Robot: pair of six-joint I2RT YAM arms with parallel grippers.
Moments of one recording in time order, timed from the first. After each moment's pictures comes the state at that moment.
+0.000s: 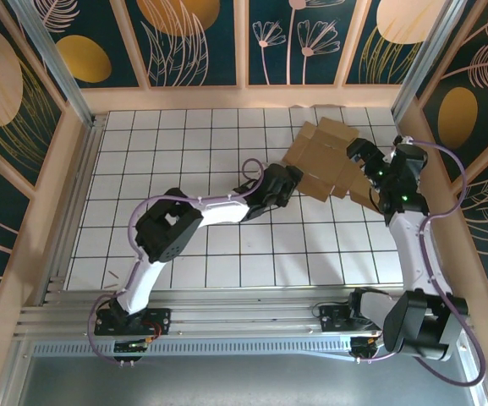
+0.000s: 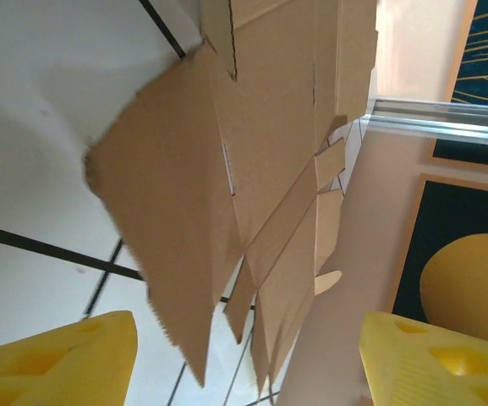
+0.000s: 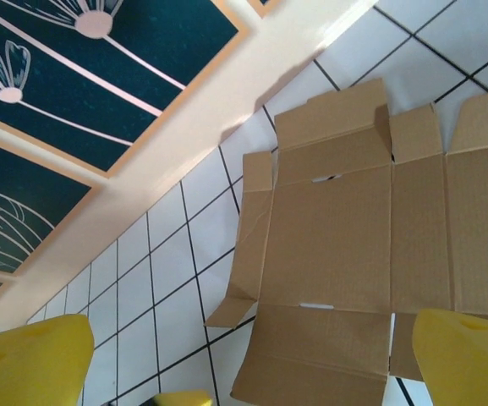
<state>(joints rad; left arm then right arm) -0.89 2.21 1.50 0.21 -0.08 -1.68 -0.13 1.08 0.88 -0.21 -0.25 0.65</state>
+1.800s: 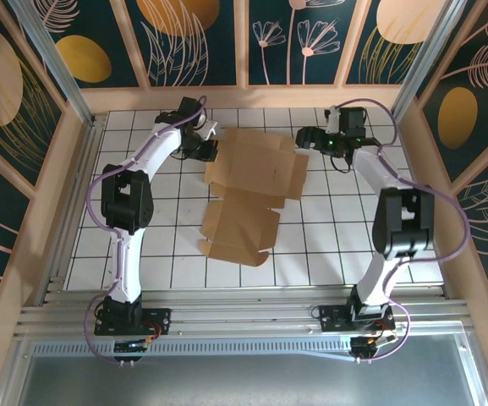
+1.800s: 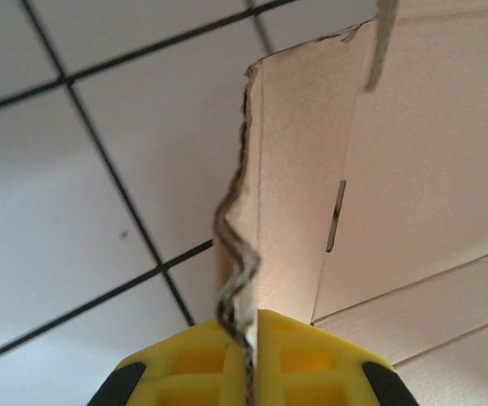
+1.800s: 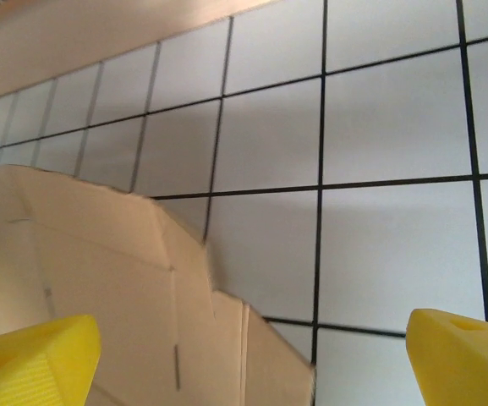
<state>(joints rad) -0.31 2.25 2.03 -0.93 0.32 0.00 0.11 1.84 1.40 -0.30 -0.36 0.27</state>
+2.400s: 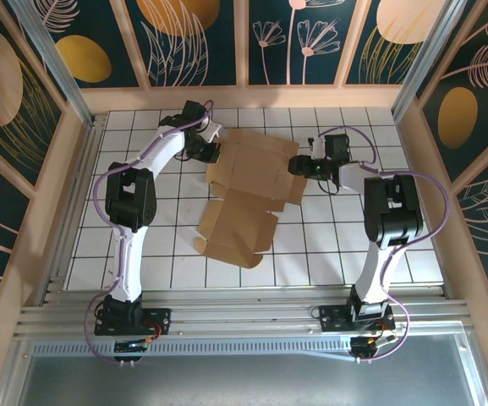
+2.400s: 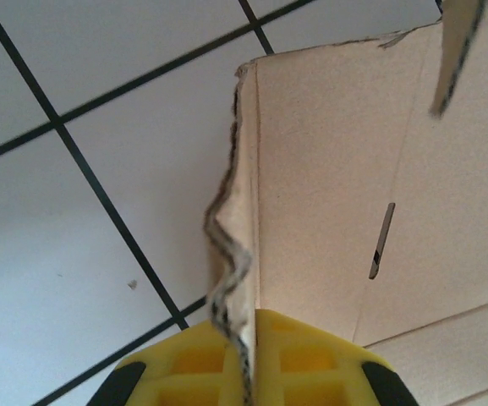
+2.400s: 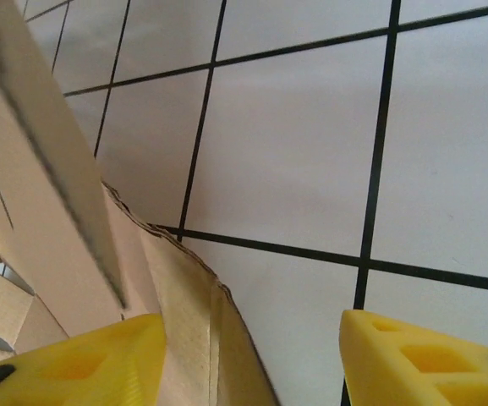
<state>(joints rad) -0.31 2.29 2.00 -0.84 0.29 0.06 0.15 1.91 1.15 -0.04 -0.49 0.27</state>
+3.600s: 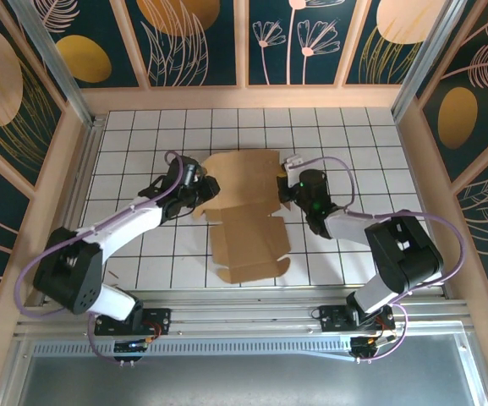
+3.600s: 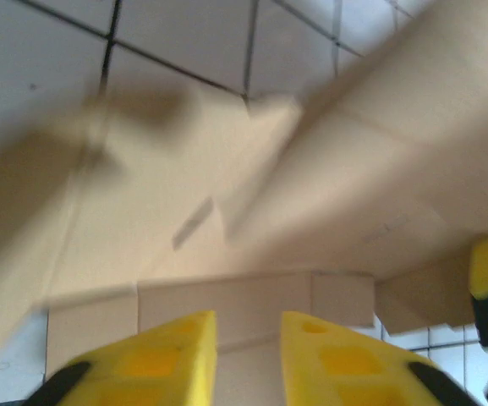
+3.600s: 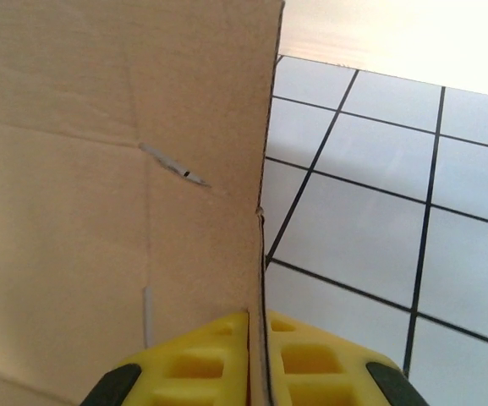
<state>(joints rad) -0.51 1.50 0.92 -0.17 0.10 -0.92 0.51 1.56 0.62 0.58 0.03 0.00</state>
